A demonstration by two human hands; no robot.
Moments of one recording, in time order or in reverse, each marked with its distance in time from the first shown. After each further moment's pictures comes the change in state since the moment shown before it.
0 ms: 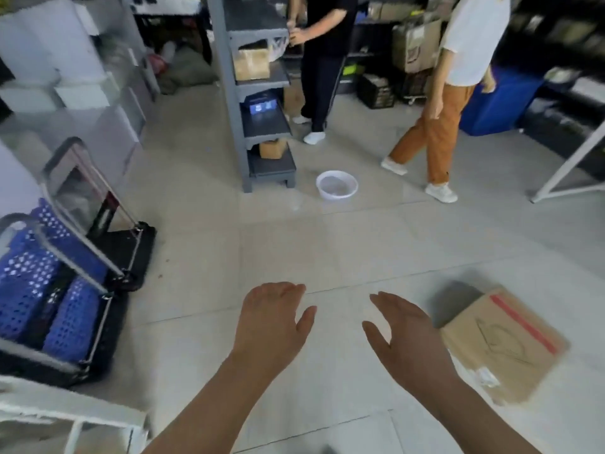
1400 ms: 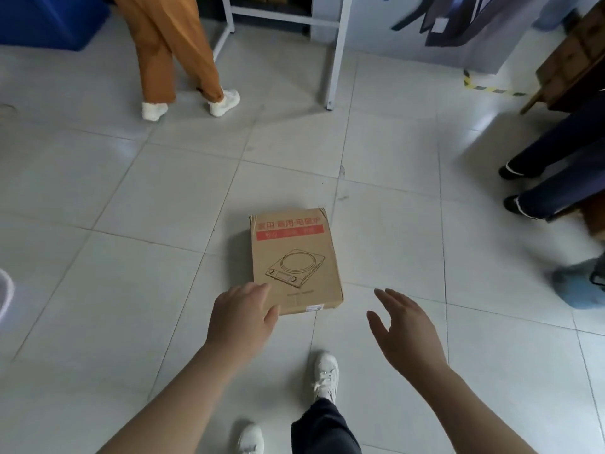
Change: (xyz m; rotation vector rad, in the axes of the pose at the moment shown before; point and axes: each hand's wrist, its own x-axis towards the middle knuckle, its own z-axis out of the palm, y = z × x) left_hand 0.387 0.547 0.370 0.089 -0.572 0.950; right_hand -0.003 0.582 -0.039 0.234 0.182 1.314
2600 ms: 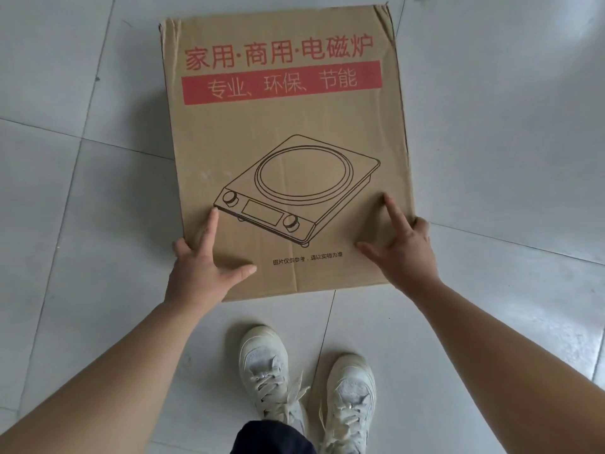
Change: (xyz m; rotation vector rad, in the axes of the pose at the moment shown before) left_hand 0.272 -0.193 0.541 -0.297 -0.301 -0.553; right_hand 0.386 0.194 0.513 0.192 -0.214 0.224
